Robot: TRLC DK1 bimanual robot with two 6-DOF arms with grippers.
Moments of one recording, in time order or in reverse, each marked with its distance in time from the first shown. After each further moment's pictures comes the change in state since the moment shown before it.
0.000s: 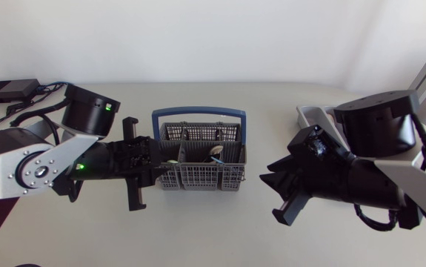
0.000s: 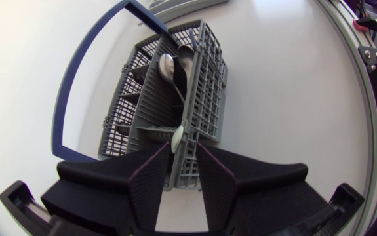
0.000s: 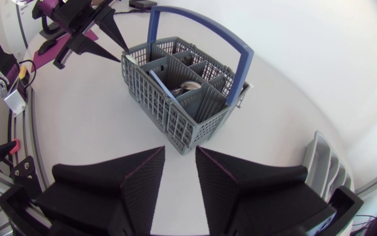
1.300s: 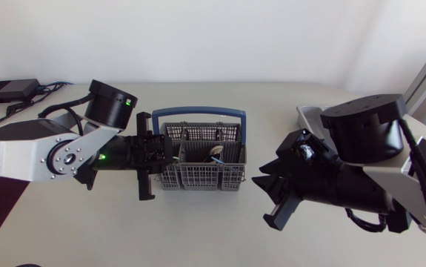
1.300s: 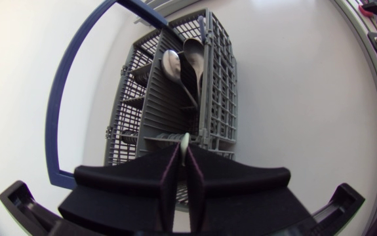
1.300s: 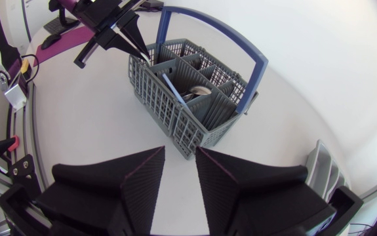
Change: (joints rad) left arm -0.013 0.127 0.072 0.045 -0.036 0.075; right arm 0.069 0.030 0.000 0.036 0.044 0.000
